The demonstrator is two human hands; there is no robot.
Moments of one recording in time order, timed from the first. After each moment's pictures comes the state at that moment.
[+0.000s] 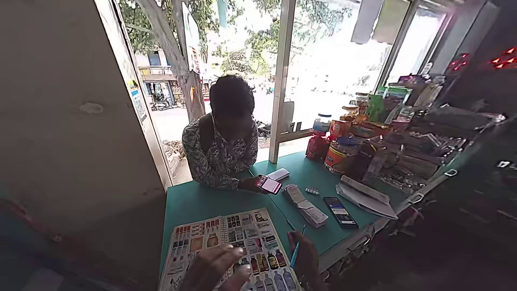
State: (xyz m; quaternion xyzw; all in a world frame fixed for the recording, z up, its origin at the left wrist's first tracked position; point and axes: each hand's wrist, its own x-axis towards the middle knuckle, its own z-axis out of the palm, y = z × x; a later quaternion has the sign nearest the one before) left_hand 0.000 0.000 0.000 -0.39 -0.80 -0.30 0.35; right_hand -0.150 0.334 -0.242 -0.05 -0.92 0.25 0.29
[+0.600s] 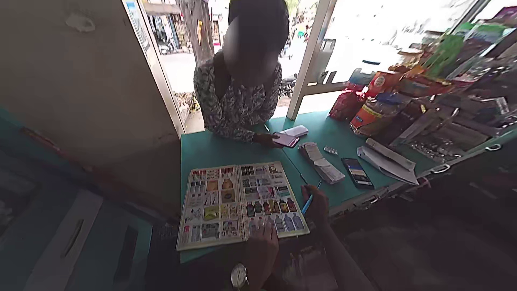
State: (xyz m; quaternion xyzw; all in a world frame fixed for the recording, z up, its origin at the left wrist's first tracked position) left_hand -0.006 0.096 -0.205 -0.22 -0.96 -0.11 0.12; right_hand -0.144 0.334 -0.230 -0.02 -0.92 0.26 0.30
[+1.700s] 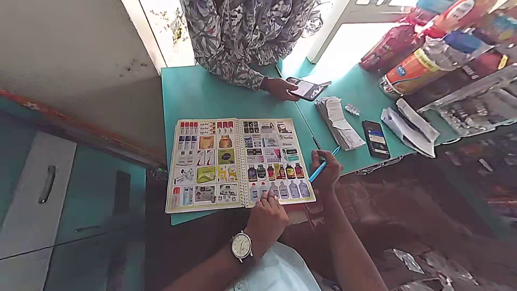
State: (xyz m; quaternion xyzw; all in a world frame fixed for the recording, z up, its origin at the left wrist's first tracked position) left_hand -0.006 0.102 -0.195 -0.23 -0.96 -0.01 0.14; right_hand -0.149 0.330 -0.235 -0.01 -0.91 0.25 0.32
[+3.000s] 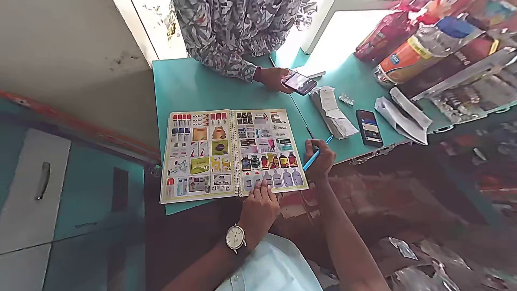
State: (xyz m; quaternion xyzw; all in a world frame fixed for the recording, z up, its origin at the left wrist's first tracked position) left_hand 0.003 0.107 -0.210 -0.18 -0.97 -0.06 0.17; right_hand -0.146 0.331 -0.235 -0.02 -0.91 0.26 0.31
